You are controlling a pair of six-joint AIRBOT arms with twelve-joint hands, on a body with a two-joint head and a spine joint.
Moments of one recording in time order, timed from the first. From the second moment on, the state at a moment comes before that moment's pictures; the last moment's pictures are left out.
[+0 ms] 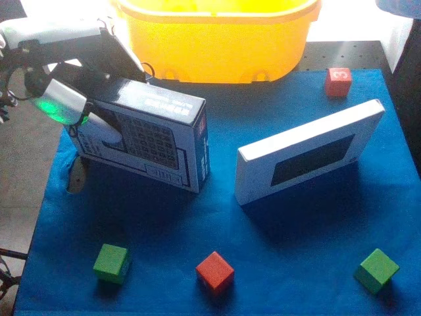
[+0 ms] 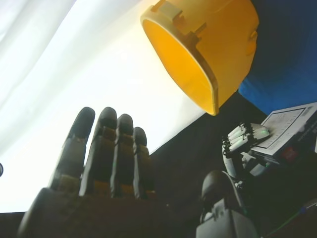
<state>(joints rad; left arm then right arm) 0.55 -1.06 1.52 0.97 -0.69 -0.18 -0.32 -0.71 1.00 0.02 0.41 -1.19</state>
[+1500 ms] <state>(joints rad) 0.19 -1.01 1.56 0.70 -0.73 0.08 -0.39 -0.81 1.08 0.06 0.47 -1.18</state>
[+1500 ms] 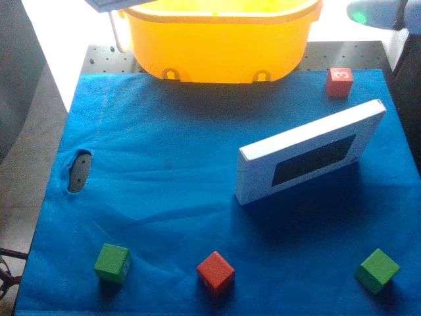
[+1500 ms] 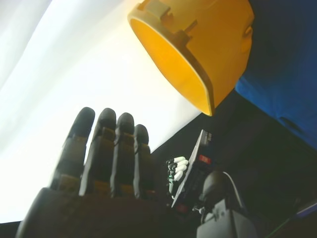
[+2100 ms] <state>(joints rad) 0.09 -1.15 1.72 0.68 -0.67 0.11 -0.46 -0.91 1.13 0.13 0.59 -1.16</state>
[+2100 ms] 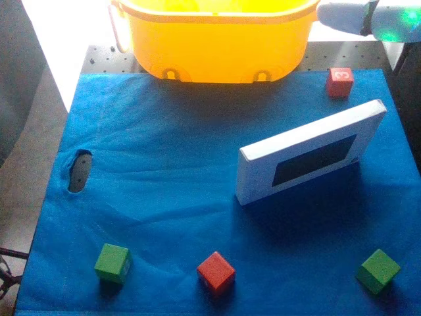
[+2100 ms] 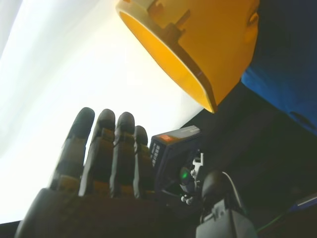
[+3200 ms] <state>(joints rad) 0.17 -1.31 1.85 0.50 -0.81 0.14 -0.46 -1.00 1.17 0.05 0.66 -1.05</state>
